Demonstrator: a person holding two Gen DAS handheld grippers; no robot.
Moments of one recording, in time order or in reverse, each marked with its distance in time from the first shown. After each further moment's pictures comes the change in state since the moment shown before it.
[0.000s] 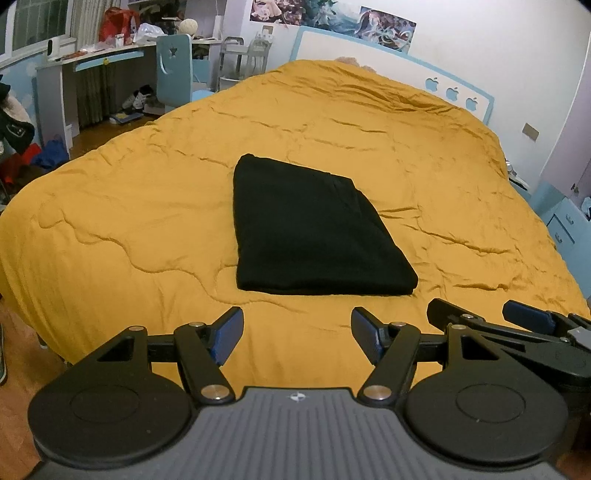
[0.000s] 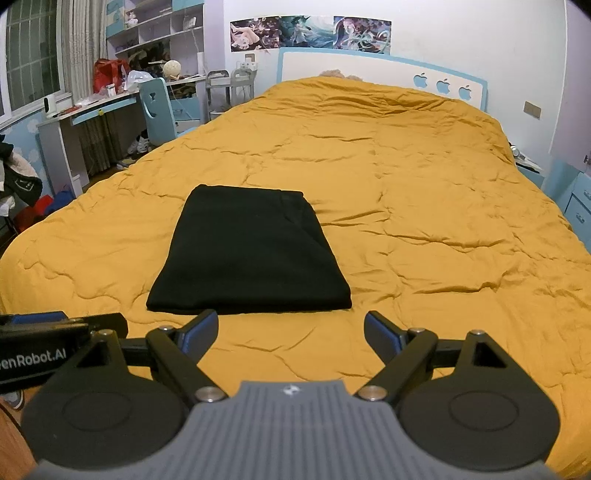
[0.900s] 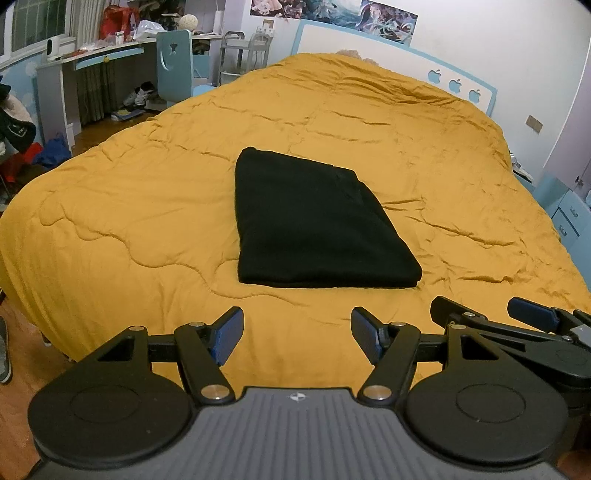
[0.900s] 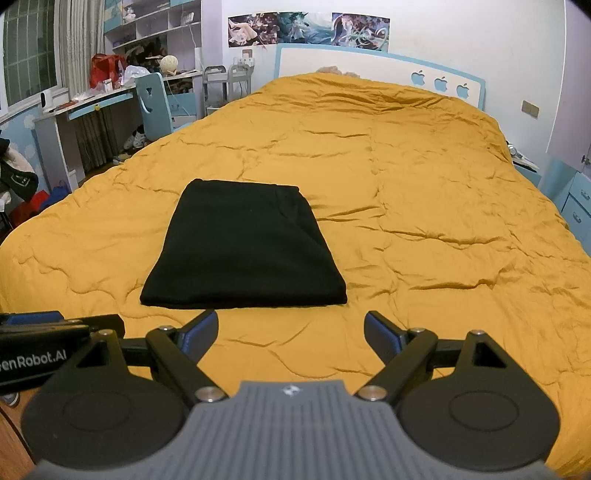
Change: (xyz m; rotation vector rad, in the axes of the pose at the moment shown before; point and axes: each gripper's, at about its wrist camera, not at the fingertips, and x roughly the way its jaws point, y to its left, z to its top) left arm 0.005 -0.006 -0.001 0.009 0.021 0.018; right arm 0.001 0.000 -0.002 -0.006 0.014 -0.018
